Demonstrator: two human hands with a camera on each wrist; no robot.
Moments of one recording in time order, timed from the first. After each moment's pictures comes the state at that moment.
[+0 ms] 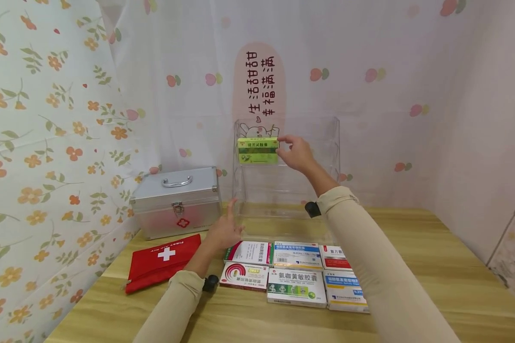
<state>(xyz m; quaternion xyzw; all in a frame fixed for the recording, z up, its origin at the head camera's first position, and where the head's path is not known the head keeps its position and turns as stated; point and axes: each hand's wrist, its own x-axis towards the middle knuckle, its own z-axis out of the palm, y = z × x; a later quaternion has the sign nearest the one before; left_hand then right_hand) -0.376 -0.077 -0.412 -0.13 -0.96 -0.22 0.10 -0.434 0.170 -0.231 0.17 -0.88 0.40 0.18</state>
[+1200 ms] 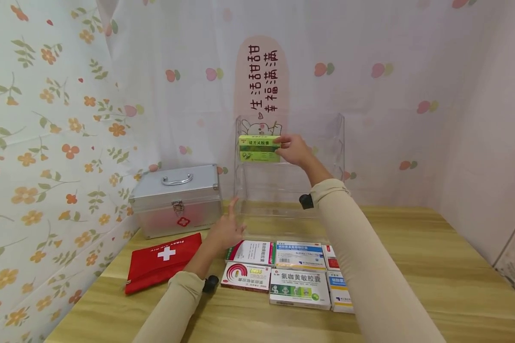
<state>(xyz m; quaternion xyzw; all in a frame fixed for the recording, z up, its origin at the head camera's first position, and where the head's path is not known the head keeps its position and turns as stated) -0.380 -0.080 -0.416 -0.13 -0.96 -0.21 0.09 -0.466 0.161 -0.236 0.18 -0.86 0.47 0.07</state>
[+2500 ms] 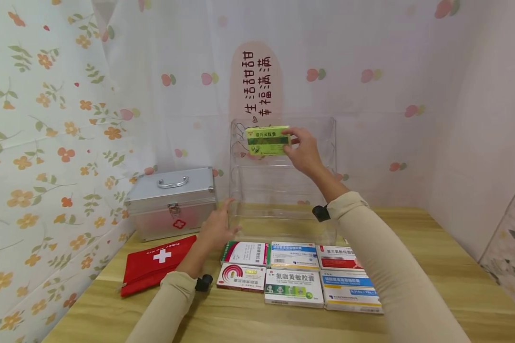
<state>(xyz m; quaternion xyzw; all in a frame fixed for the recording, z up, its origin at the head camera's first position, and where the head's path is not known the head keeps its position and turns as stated) -0.377 -0.085 -0.406 -0.12 -0.95 -0.24 0.13 -0.433 0.188 -0.235 0.22 -0.82 0.43 0.32</state>
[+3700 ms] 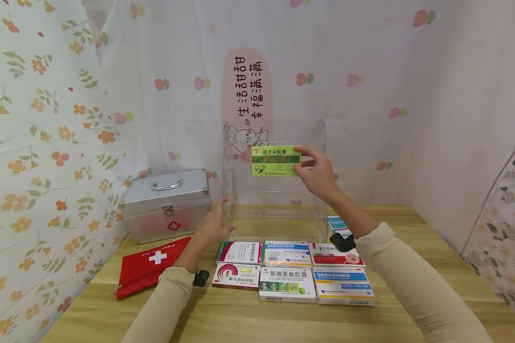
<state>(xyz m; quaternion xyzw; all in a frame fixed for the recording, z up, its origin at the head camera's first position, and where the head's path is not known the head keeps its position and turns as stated) -0.378 -0.082 -0.396 -0.13 -0.95 -0.28 0.11 -0.343 0.220 -0.249 0.22 -0.80 0.50 0.26</state>
